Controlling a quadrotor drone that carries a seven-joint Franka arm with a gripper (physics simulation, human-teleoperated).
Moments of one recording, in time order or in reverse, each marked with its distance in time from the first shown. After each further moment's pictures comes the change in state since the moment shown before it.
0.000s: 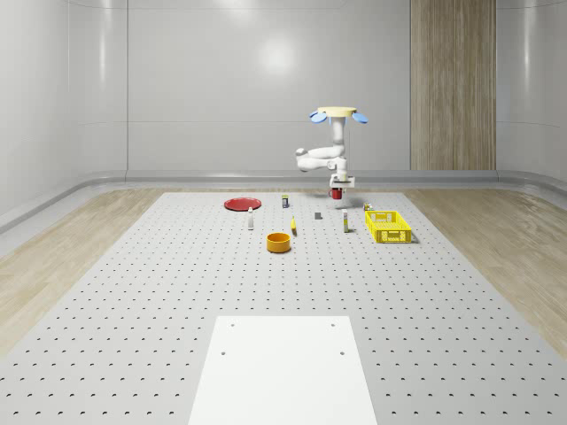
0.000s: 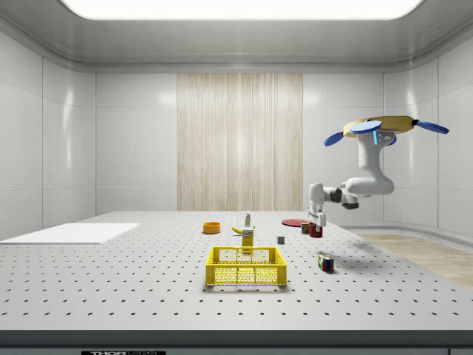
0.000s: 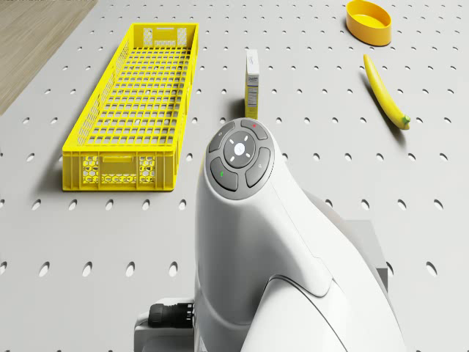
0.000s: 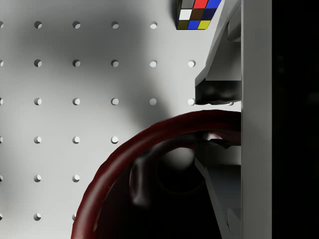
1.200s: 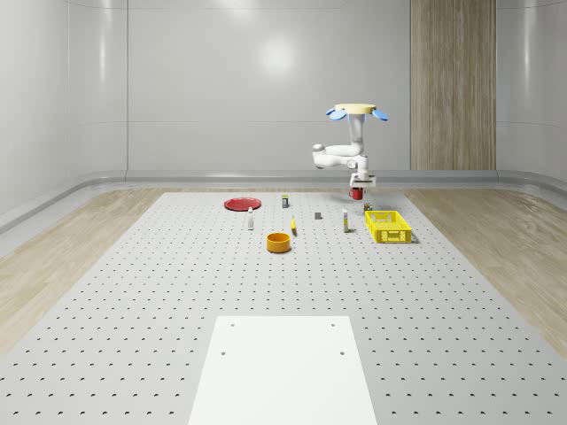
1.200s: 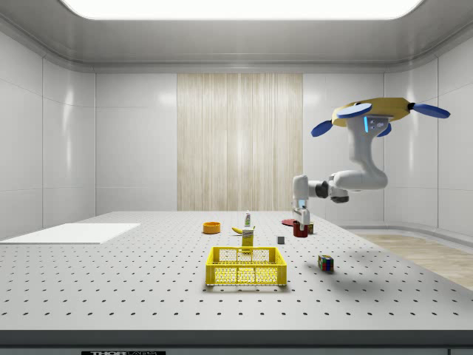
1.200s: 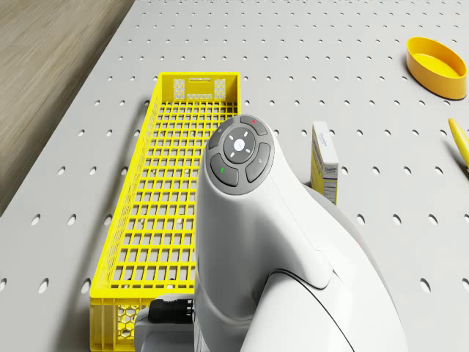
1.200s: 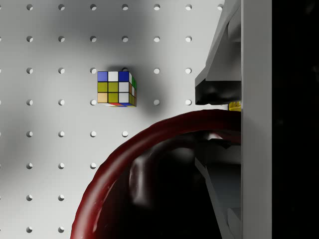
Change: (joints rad) arm -0.019 -0.074 0.020 0.003 0.042 0.065 0.019
